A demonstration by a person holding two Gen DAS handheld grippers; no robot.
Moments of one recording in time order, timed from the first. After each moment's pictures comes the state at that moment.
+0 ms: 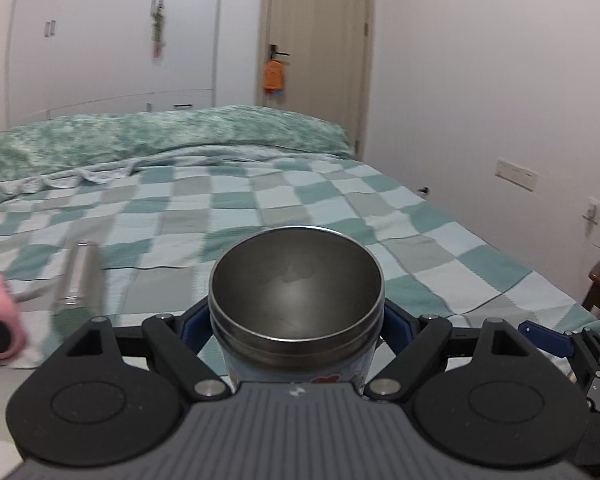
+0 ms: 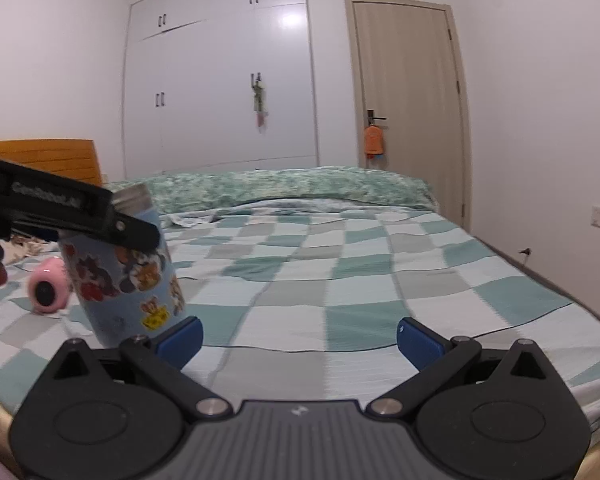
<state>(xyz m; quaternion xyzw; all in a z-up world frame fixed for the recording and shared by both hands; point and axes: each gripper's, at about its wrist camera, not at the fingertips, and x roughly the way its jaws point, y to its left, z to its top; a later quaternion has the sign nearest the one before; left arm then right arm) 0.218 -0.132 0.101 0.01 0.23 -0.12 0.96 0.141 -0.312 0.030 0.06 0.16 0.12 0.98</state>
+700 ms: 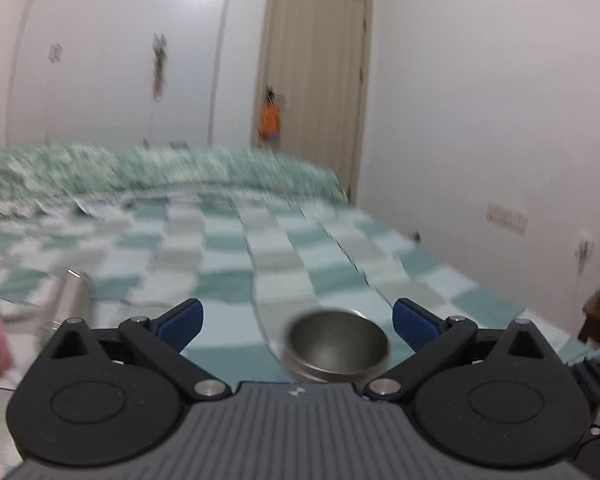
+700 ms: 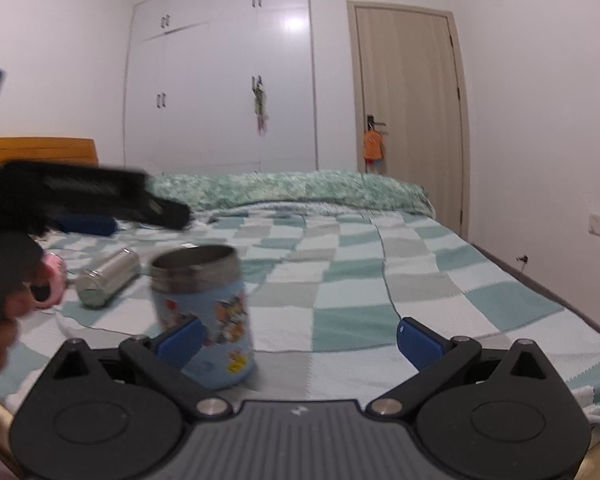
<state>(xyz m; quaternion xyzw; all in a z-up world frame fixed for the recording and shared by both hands) 0.196 -0.111 0.105 -0.02 0.14 -0.12 0.98 0.139 -0.317 0.029 0.05 0.14 0.13 0.98</state>
